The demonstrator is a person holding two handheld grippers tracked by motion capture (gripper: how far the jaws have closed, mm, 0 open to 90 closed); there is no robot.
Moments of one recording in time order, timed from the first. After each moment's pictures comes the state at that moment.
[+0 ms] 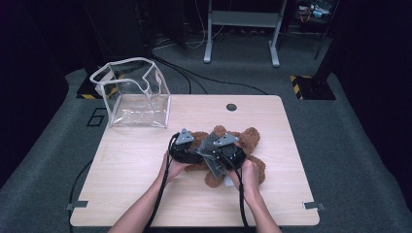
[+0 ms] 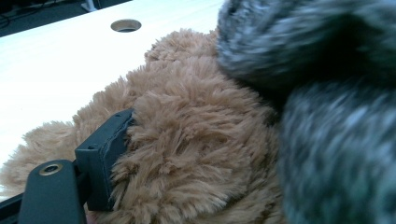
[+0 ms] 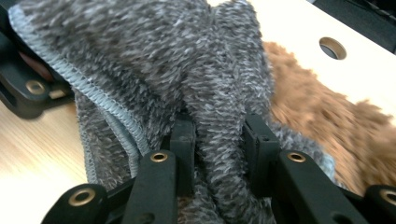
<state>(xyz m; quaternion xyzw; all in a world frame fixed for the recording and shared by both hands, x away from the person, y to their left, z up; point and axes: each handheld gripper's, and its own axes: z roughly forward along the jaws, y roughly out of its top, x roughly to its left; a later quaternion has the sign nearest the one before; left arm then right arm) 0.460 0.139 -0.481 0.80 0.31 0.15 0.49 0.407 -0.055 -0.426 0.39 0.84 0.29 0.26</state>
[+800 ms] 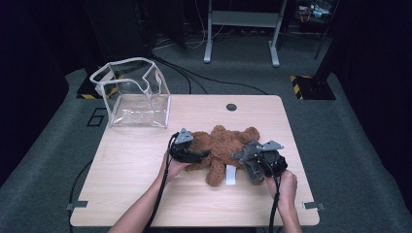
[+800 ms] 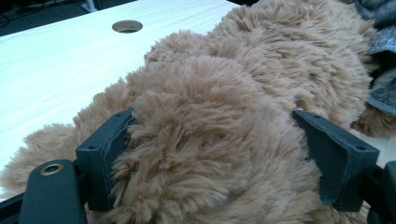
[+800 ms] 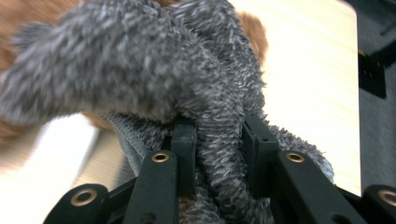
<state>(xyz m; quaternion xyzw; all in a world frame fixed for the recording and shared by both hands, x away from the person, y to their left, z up) 0.462 0.140 -0.483 0.79 0.32 0.14 0.50 0.387 -0.163 -0.433 0.49 0.78 0.25 0.30</state>
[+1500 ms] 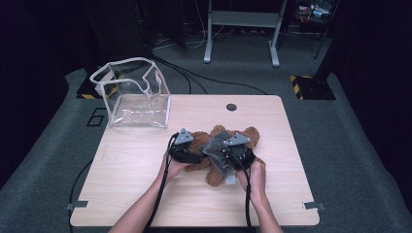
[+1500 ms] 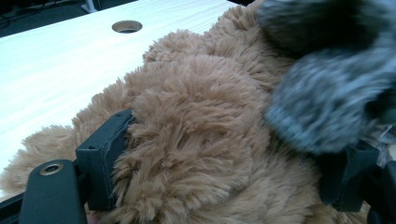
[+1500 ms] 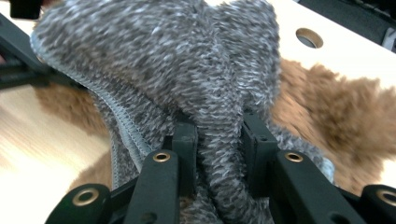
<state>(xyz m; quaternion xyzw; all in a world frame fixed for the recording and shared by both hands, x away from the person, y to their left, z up) 0.460 0.140 -0.482 0.80 0.31 0.15 0.50 0.407 -0.079 -0.428 0.42 0.81 0.31 0.26</state>
